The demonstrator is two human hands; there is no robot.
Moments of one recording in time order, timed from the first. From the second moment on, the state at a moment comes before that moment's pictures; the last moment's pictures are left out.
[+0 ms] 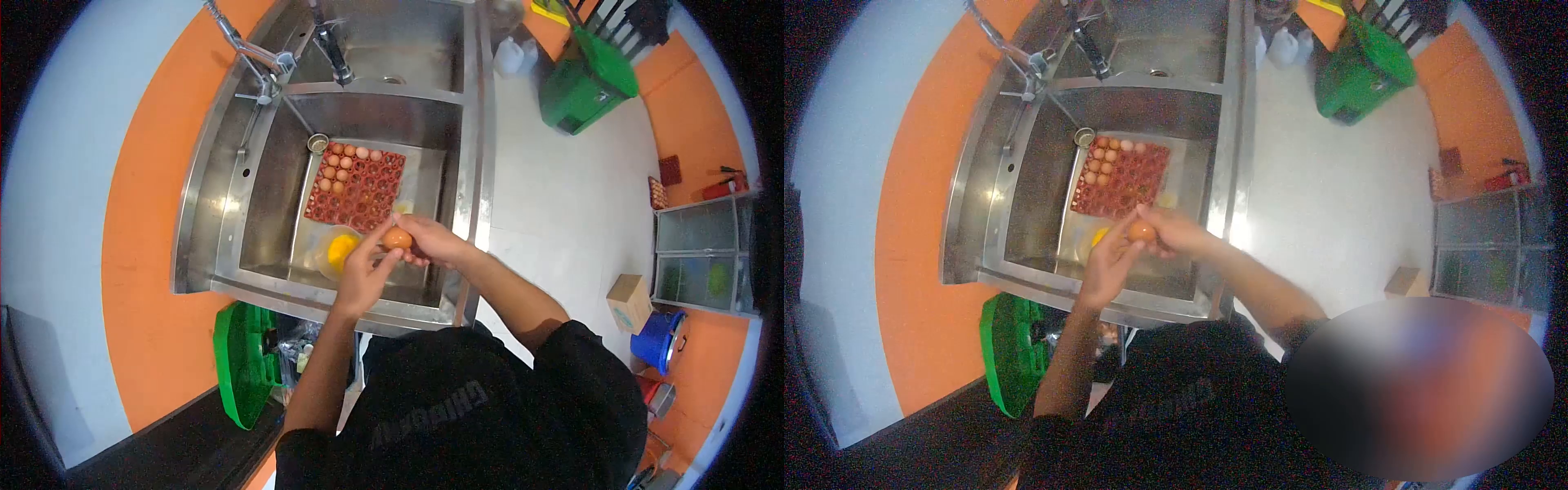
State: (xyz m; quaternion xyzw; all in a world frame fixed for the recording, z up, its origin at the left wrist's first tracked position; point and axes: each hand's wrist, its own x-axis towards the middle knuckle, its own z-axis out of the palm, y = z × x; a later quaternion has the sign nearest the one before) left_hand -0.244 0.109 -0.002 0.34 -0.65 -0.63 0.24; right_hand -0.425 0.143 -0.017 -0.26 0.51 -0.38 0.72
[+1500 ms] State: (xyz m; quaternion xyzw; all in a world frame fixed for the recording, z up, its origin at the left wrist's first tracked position) left_hand -0.272 0.073 -0.135 0.43 -0.48 -0.74 0.19; right_hand -0.427 0.141 -0.121 -0.56 0.59 -0.43 0.38
